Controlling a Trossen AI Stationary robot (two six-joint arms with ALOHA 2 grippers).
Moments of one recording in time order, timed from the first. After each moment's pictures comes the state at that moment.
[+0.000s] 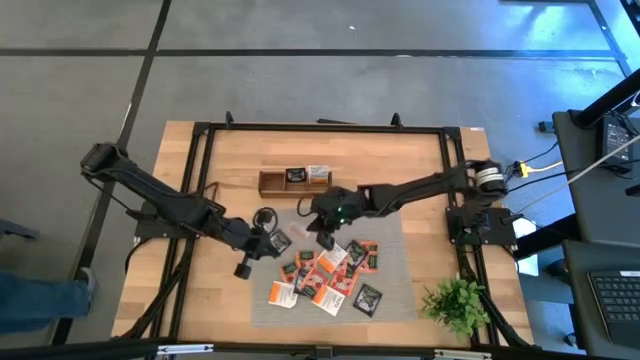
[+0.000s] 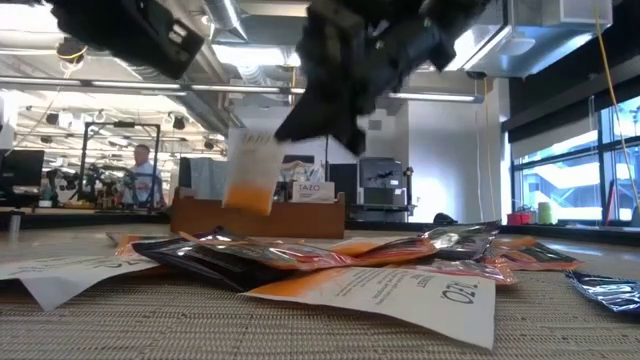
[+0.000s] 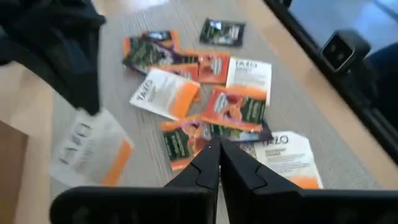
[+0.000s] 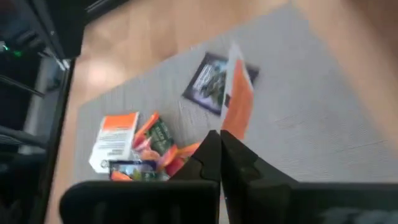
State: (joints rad) left arm -0.42 1.14 0.66 -0.14 -0.15 -0.07; right arm 0.05 1.84 1.20 -0.03 -0.13 0.41
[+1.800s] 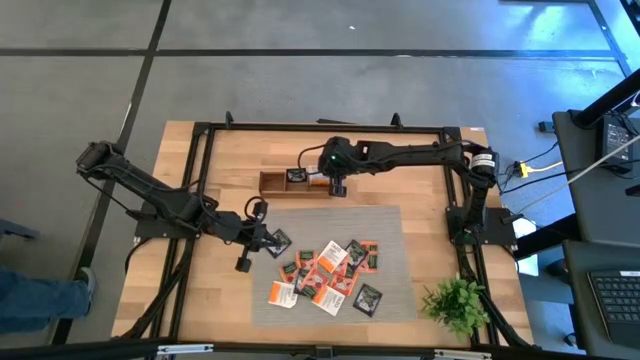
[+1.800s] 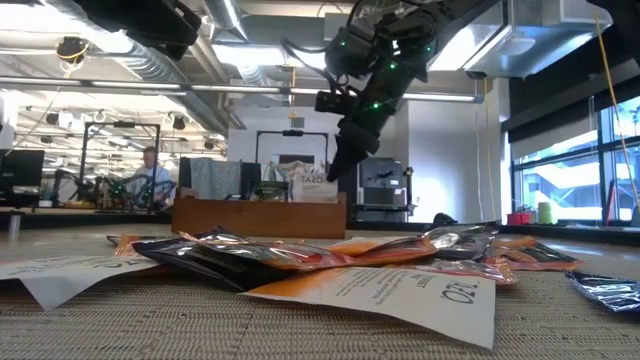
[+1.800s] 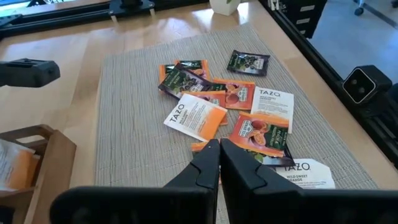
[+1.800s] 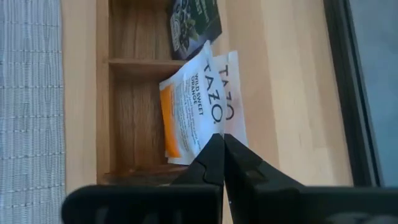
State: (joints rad) left arm -0.41 1.06 0.66 -0.14 -0.24 -0.07; right arm -0.27 1.89 1.35 -0.39 0.14 -0.34
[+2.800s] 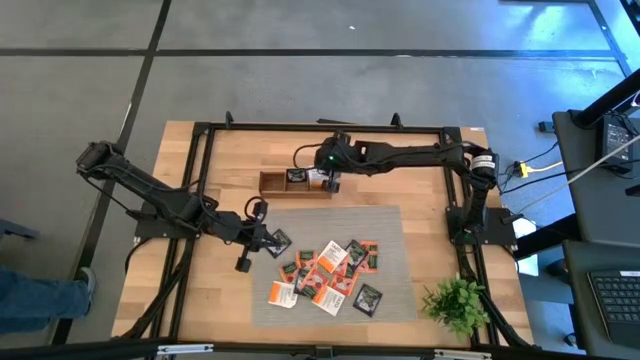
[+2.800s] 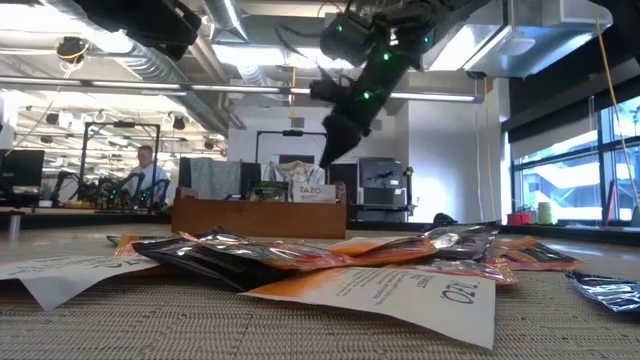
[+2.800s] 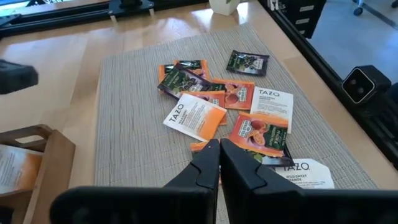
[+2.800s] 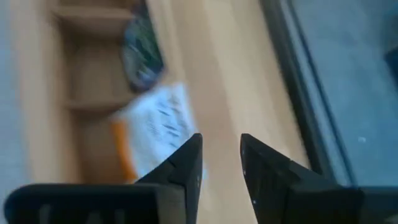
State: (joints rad) left arm -0.41 1.06 0.66 -0.14 -0.24 -0.07; right arm -0.23 1.89 1.40 -0.37 0.27 -0.22
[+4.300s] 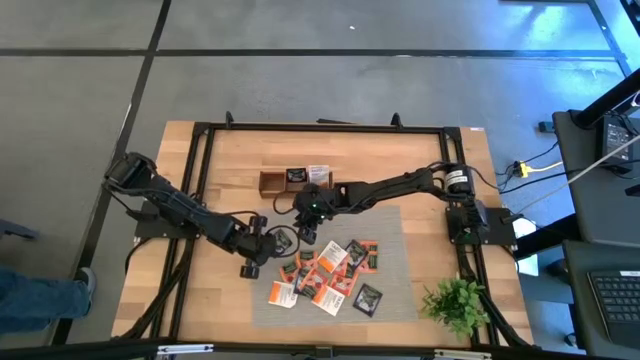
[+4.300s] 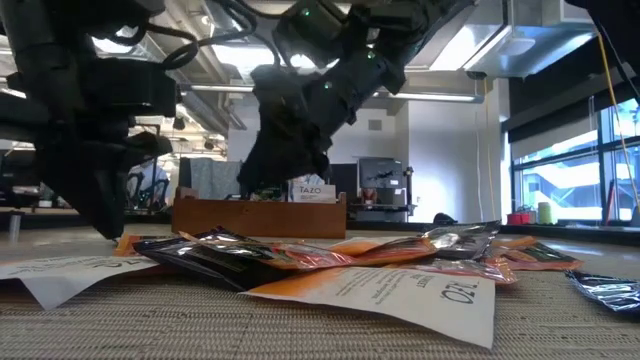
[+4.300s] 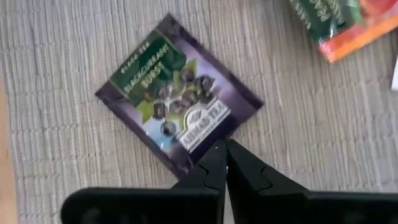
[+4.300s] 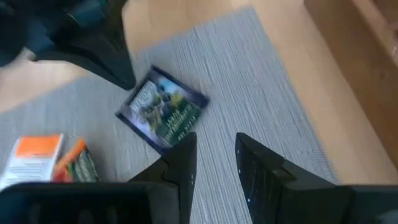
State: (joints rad) left arm -0.42 1.48 0.66 -0.37 -0.22 -0.33; right arm 0.00 2.09 1.43 -0.12 -0.10 0.34
